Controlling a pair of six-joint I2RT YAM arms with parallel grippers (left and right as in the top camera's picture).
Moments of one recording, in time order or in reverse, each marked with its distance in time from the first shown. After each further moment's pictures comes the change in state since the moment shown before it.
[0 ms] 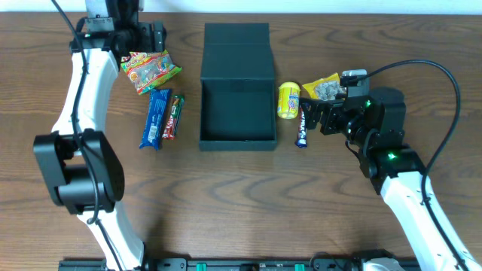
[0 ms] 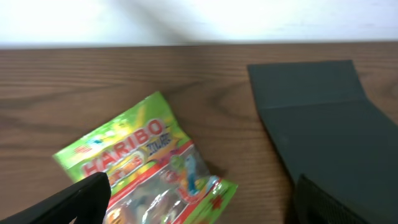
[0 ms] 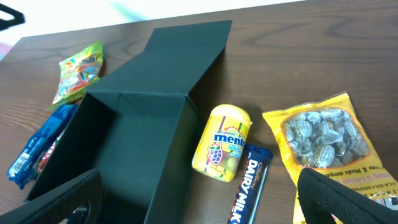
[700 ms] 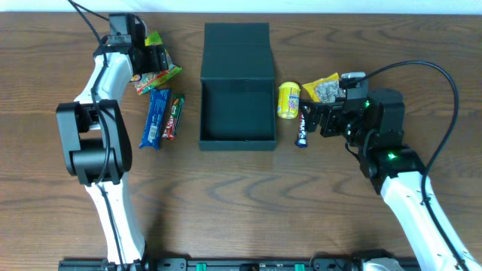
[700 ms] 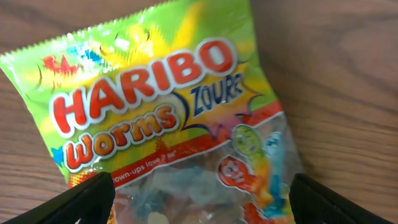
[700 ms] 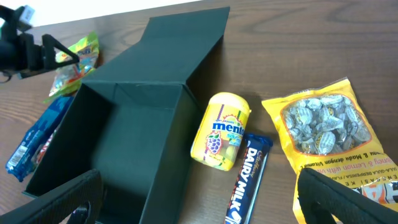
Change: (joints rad) left arm 0.000 0.258 0.006 0.022 -0.192 -0.175; right arm 0.000 0.000 0.000 -0.040 0.001 0.000
